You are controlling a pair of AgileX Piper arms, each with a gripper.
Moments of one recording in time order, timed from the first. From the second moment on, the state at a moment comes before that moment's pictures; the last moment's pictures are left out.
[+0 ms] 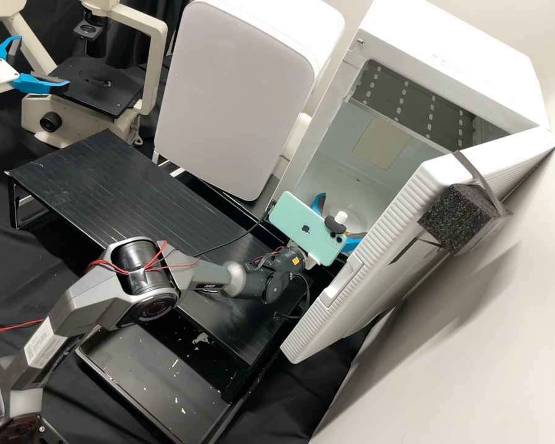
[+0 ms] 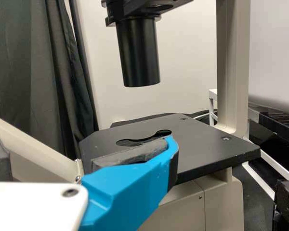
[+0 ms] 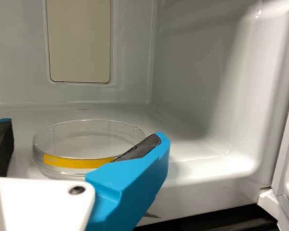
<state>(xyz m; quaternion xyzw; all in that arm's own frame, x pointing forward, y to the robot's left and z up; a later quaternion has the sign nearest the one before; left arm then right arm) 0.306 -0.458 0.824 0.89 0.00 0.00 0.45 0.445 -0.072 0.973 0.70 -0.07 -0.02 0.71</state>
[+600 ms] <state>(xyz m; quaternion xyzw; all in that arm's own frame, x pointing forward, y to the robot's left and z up) 0.306 -0.458 0.824 0.89 0.00 0.00 0.45 0.444 -0.074 0.974 0.70 -0.07 -0.02 0.71</state>
